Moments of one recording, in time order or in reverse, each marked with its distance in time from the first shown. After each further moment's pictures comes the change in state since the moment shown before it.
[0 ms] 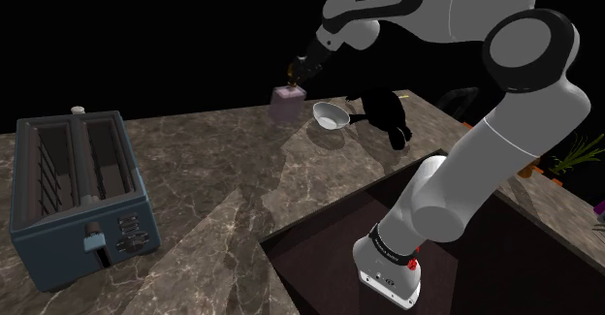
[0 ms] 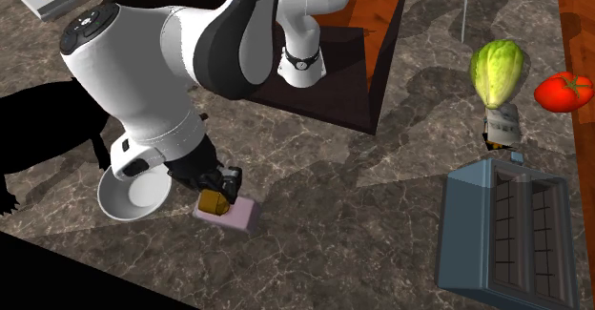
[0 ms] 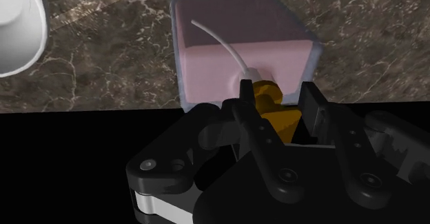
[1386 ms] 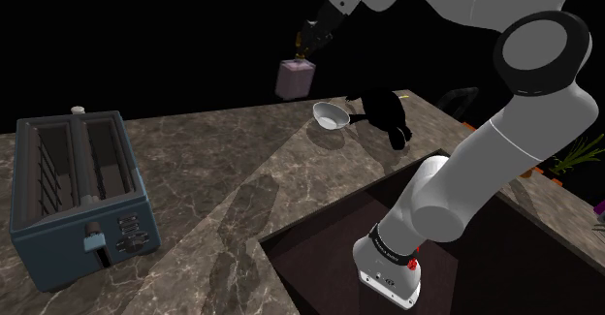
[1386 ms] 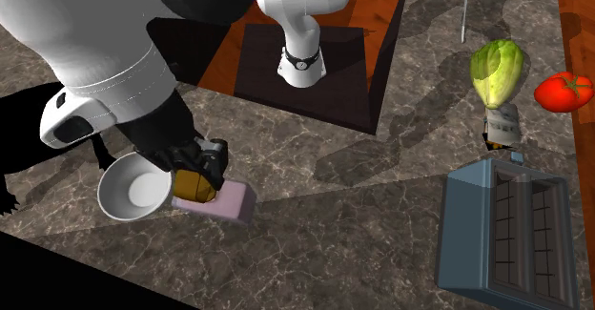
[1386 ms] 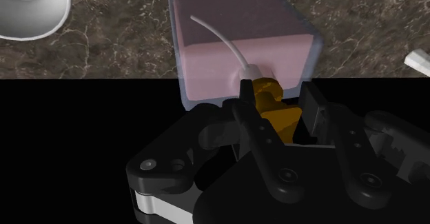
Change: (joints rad) arm -0.003 -0.049 0.013 0.227 -0.067 -0.257 0.101
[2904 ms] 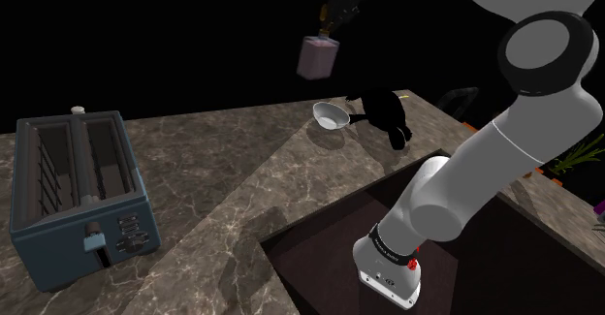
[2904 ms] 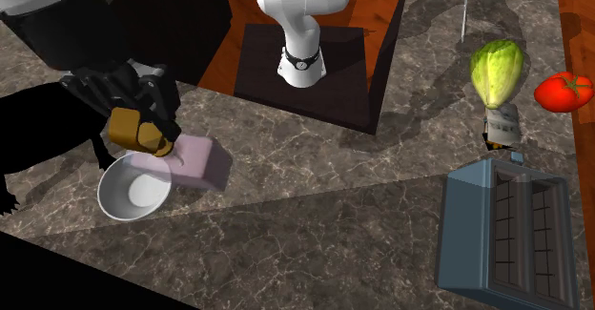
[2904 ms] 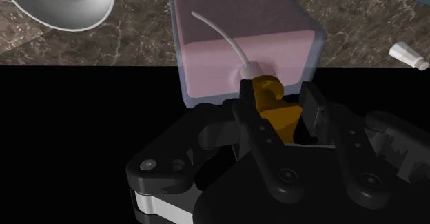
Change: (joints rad) arm -0.035 -0.024 -0.047 0.232 -0.018 -0.266 -0.021
